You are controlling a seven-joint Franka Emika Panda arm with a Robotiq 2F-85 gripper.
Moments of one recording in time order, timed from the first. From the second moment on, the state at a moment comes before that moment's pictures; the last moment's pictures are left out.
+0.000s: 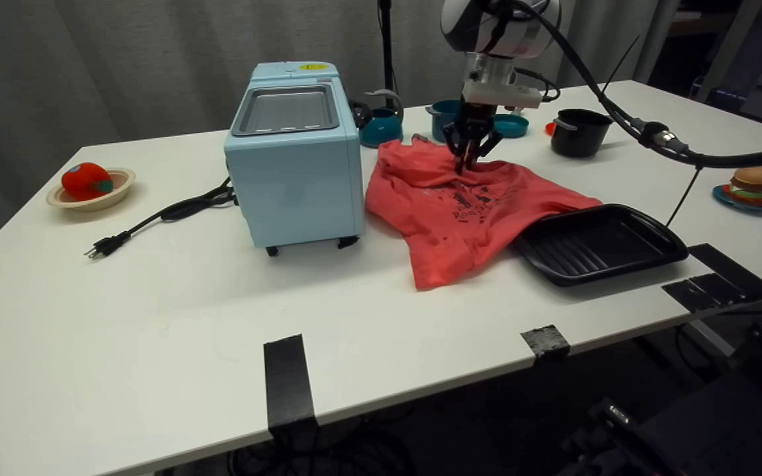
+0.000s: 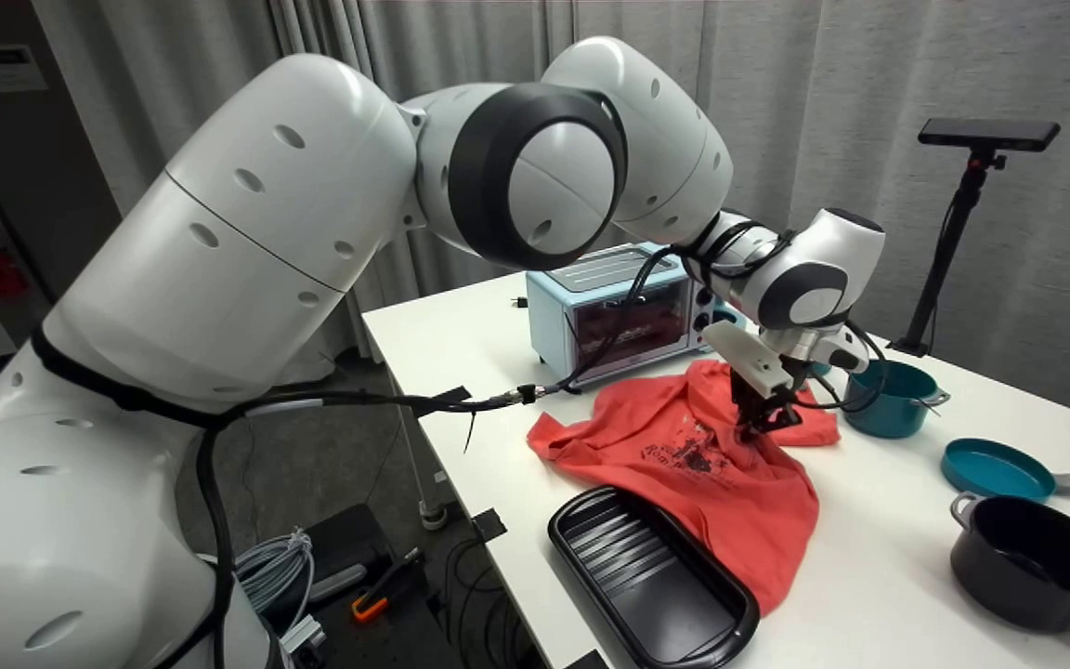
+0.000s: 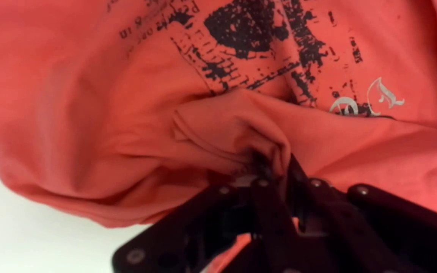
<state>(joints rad) -0.09 0.88 -0.01 -1.36 0.22 2.13 0.09</state>
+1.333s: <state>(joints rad) -0.17 0.82 -0.06 -1.07 0.23 2.02 0.21</state>
